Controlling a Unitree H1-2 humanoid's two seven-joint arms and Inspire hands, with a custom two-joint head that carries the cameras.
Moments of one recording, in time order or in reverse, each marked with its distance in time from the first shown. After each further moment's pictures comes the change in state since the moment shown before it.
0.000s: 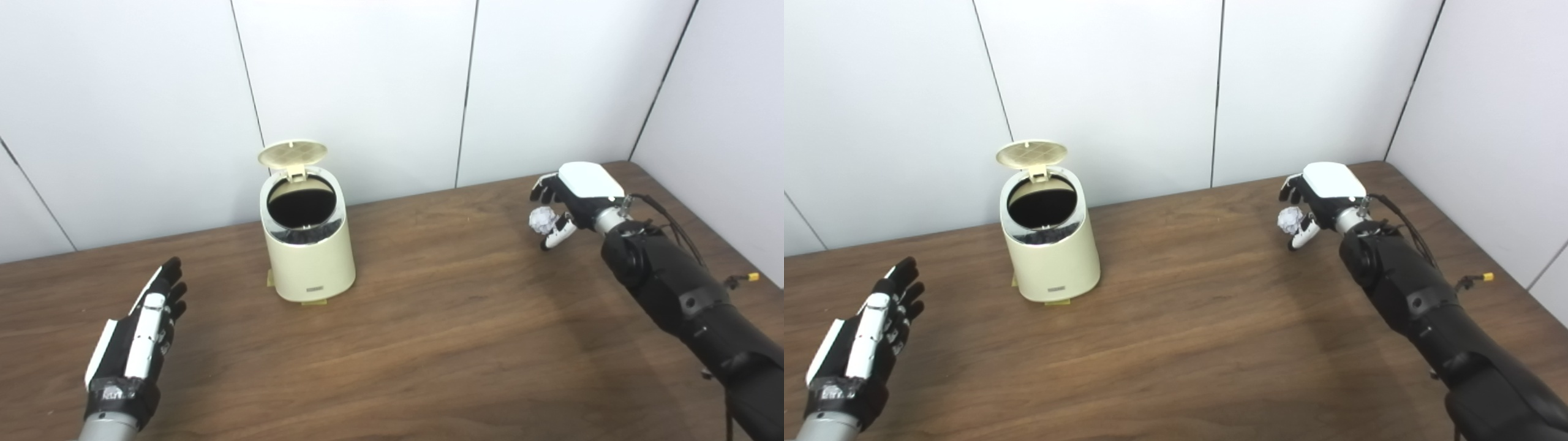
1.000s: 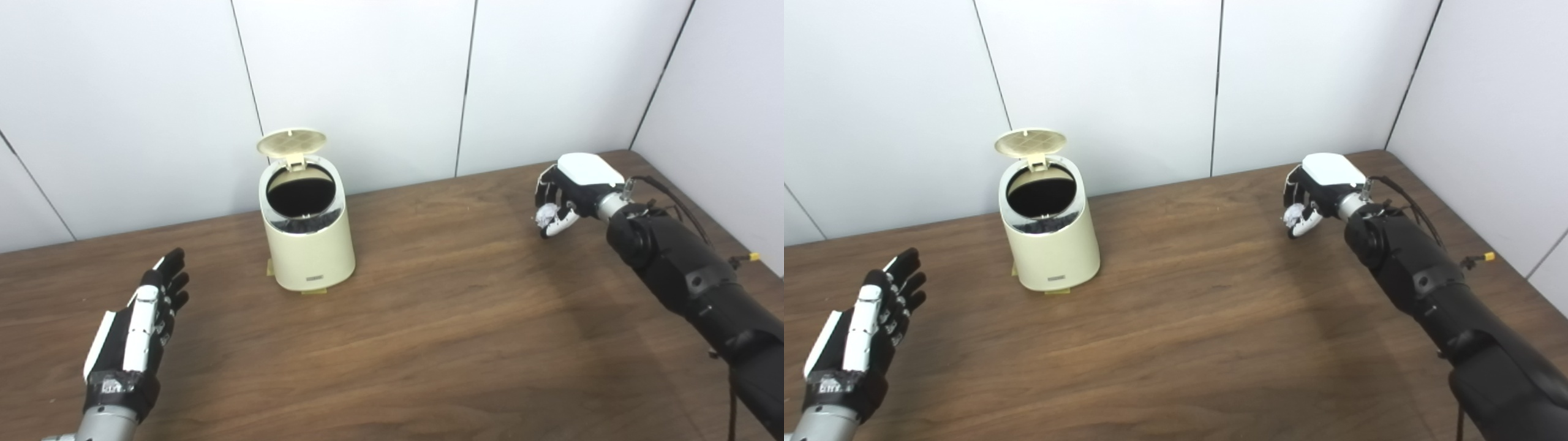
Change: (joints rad) left arm 0.018 0.000 0.003 -0.031 -0.010 -0.001 -0.001; right arm -0.018 -0.017 -0.002 0.027 0.044 -0.015 0.086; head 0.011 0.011
